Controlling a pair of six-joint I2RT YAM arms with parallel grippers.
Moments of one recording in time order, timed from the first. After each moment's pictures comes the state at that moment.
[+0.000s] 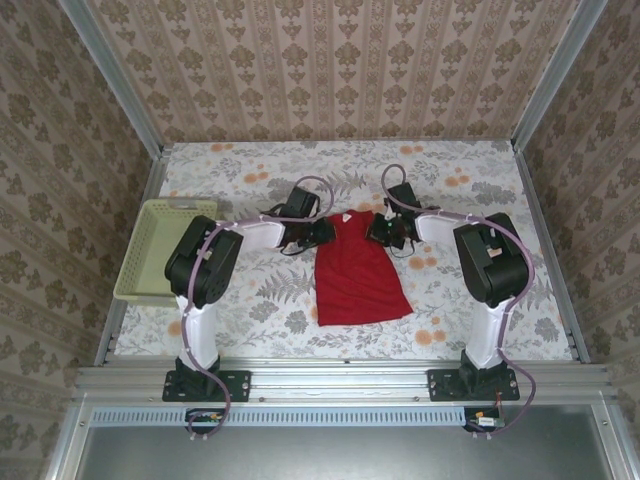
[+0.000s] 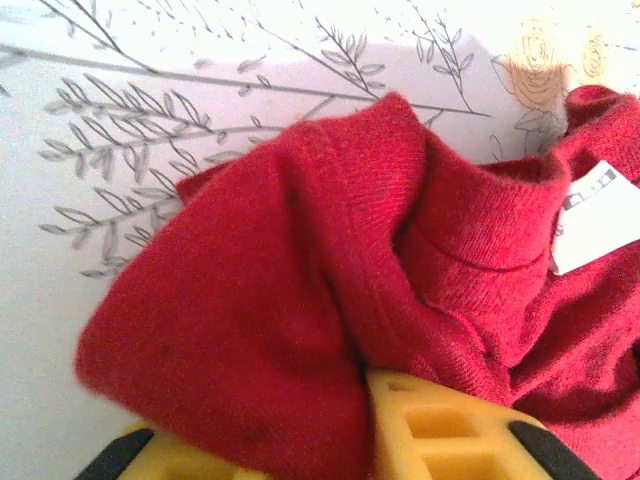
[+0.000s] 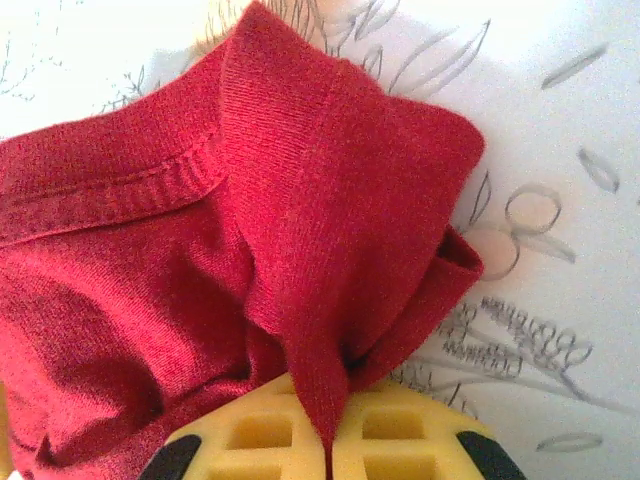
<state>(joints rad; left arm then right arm) -0.60 2.00 1.19 -0.09 0.30 -0.71 0.31 1.92 1.10 -0.21 -0.30 0.69</state>
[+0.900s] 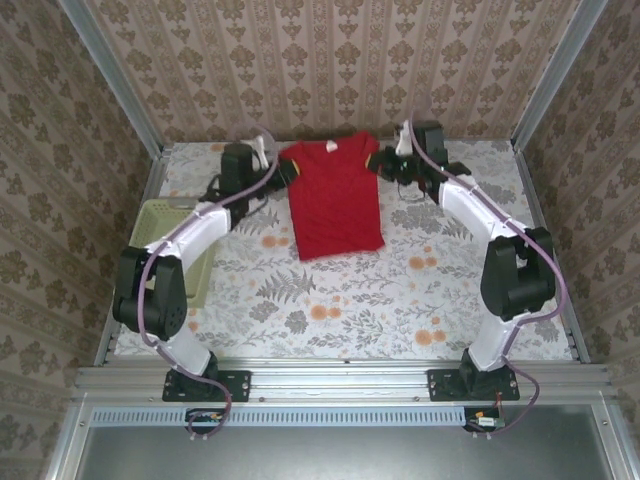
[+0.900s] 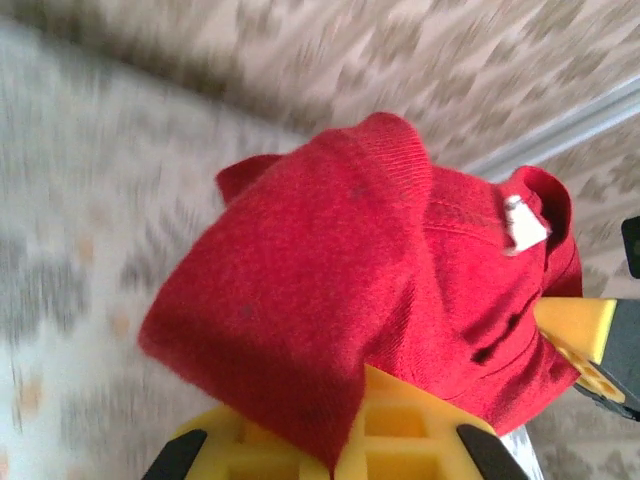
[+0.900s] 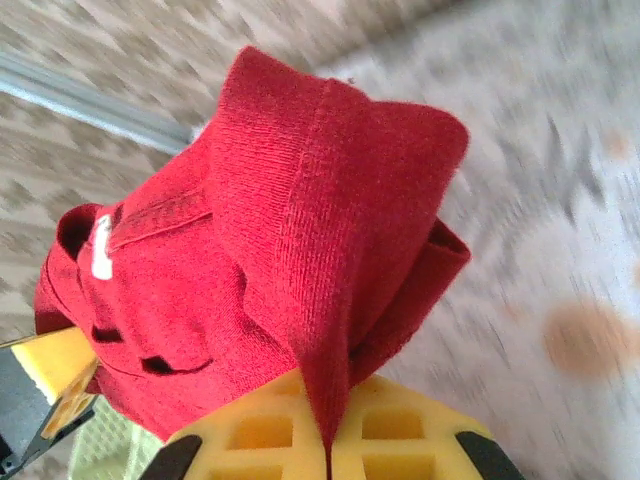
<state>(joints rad) -0.34 1.66 1.27 0.06 0.43 -0.66 0.21 1.81 1.55 -0.25 -0.46 0.63</state>
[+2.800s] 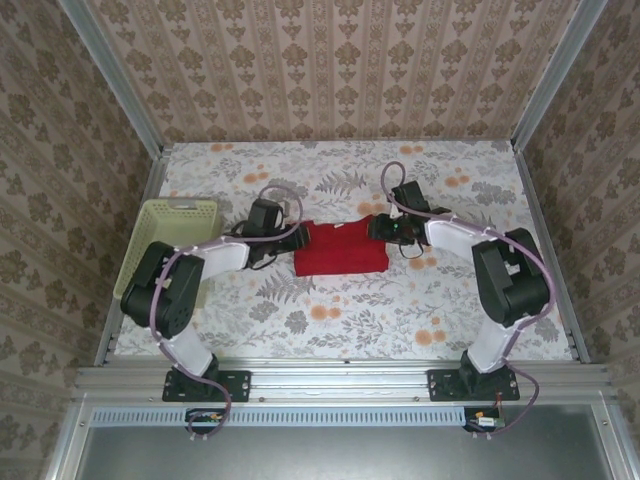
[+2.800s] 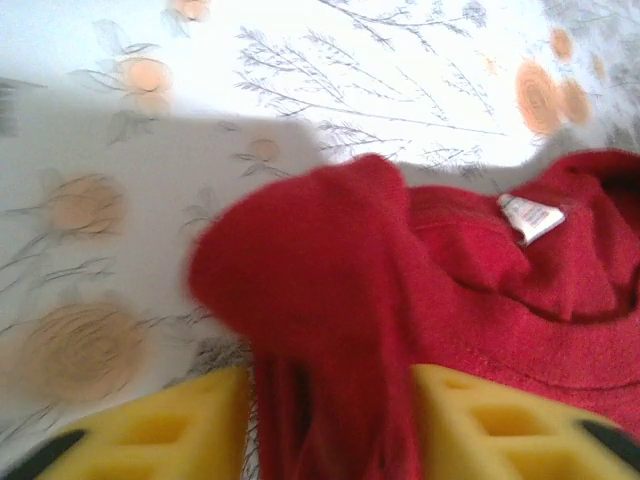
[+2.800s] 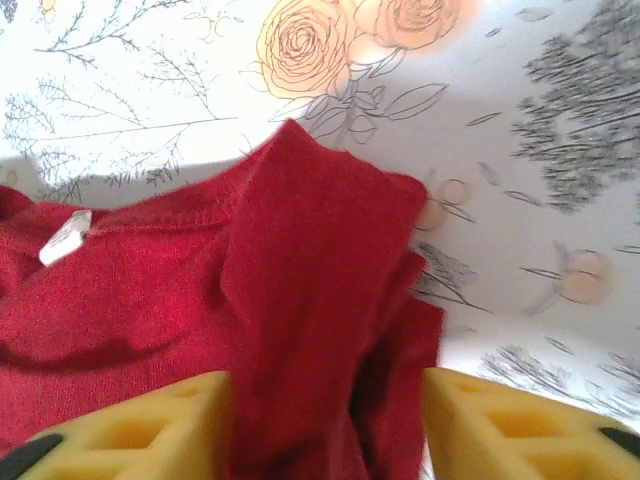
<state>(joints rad) -0.48 1.66 0.86 -0.01 0.22 -0.59 0.31 1.73 1.05 -0.29 -0.15 0.45</state>
